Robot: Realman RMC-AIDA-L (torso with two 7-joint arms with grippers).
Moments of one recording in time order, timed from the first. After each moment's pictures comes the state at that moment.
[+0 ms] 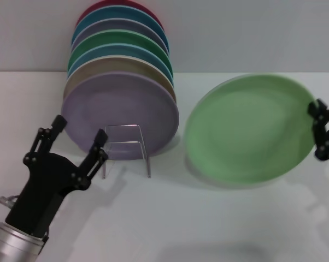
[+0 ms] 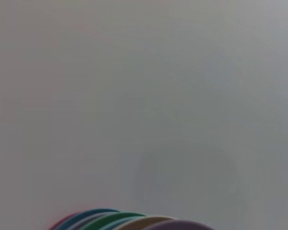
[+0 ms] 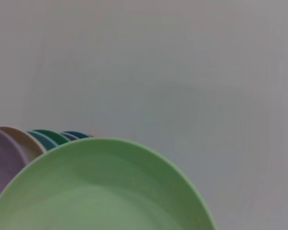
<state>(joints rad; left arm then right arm) -0.26 -2.08 -0.29 -0.38 2.13 1.56 -0.07 -0.25 2.09 1.50 1.23 -0.65 0.80 -2.65</state>
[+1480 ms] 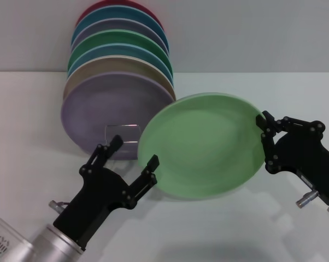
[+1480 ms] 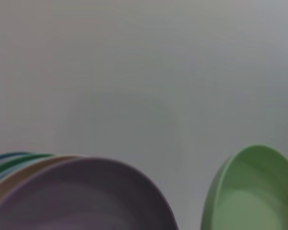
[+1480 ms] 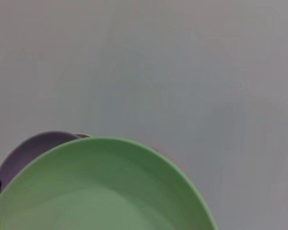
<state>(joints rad) -0.33 -2.08 -0.16 -0.42 2.13 1.39 -0.07 -0.21 2.09 1.28 1.20 -0.49 0.75 -2.88</state>
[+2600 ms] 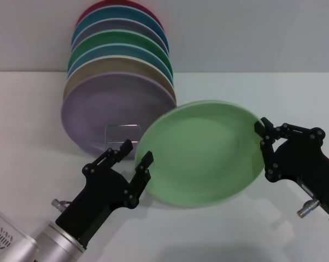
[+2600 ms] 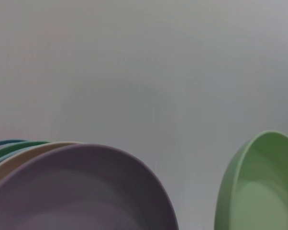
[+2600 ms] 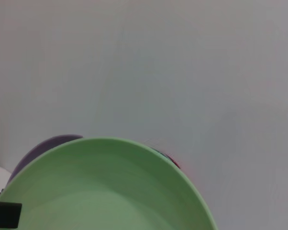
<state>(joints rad) -0.34 -2.07 -0.16 -0.43 2.13 1.37 -0.08 -0.25 2.09 1.28 1.21 -0.51 0.79 -2.88</state>
